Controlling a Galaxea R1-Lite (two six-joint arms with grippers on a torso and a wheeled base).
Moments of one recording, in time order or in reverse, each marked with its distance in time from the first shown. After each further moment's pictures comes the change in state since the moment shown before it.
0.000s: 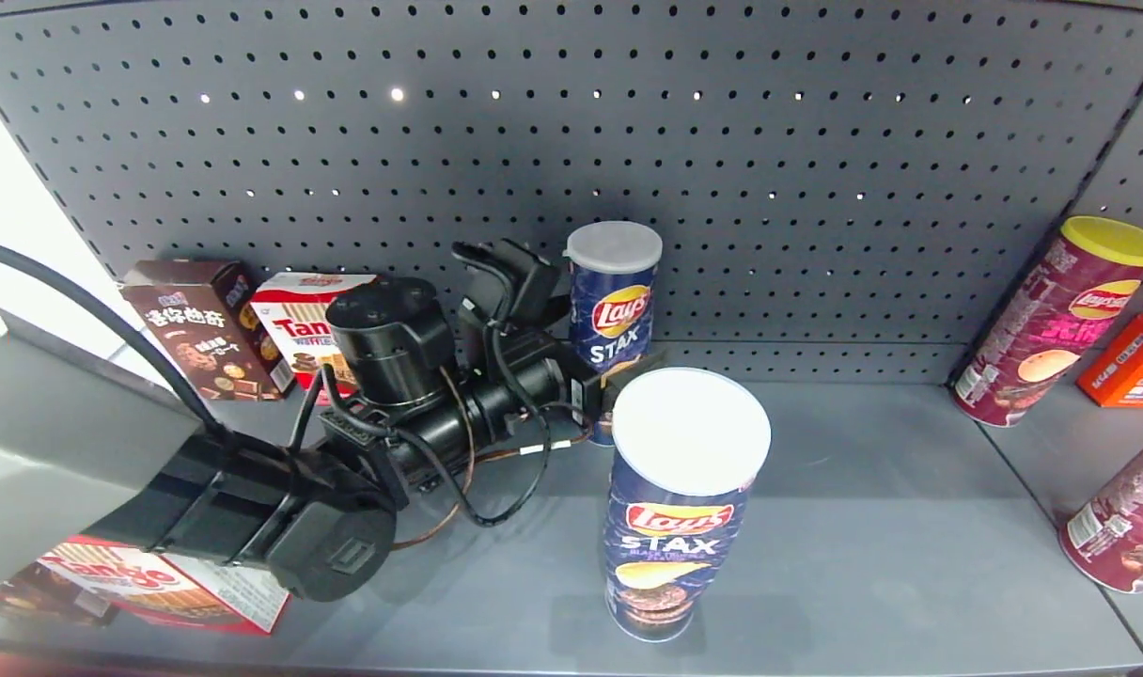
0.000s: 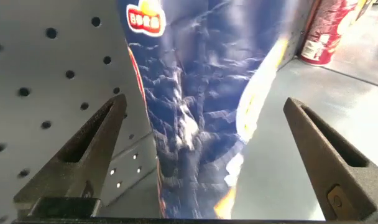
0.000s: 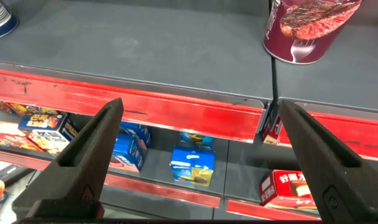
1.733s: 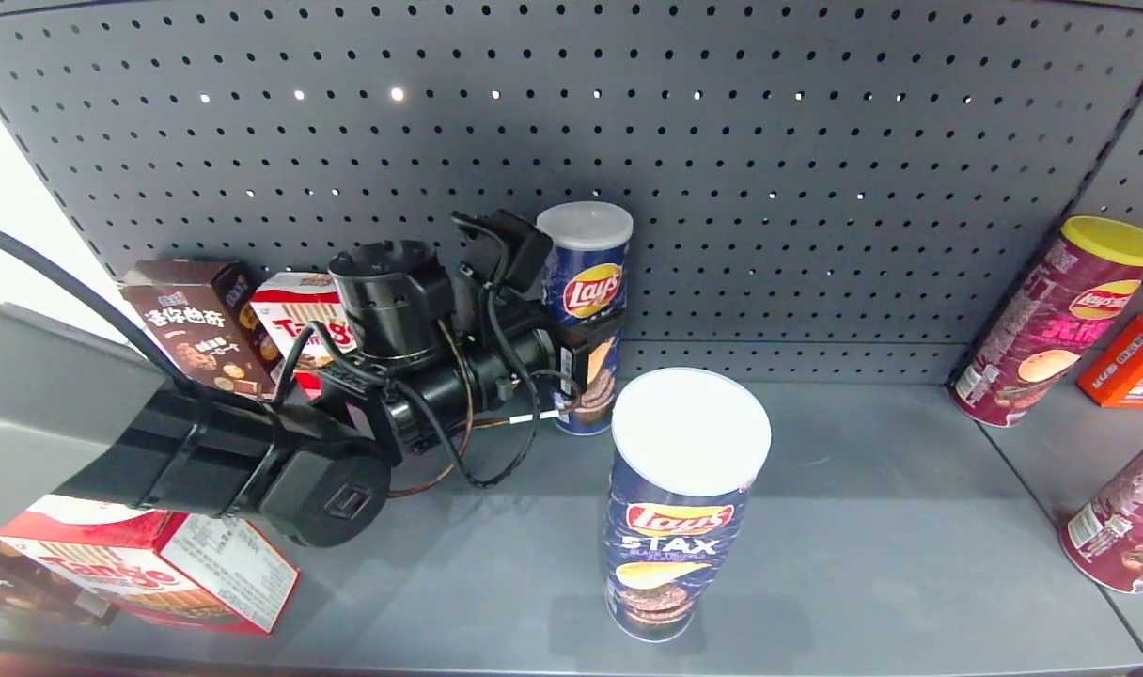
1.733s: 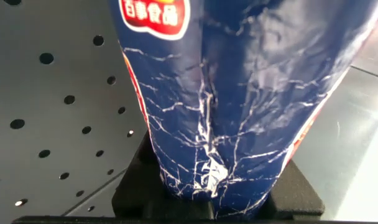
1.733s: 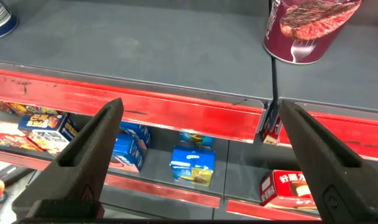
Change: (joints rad) left arm 0.042 0.002 -0.127 0.180 0.001 0.000; right arm 0.000 0.000 0.000 0.000 0.000 0.000
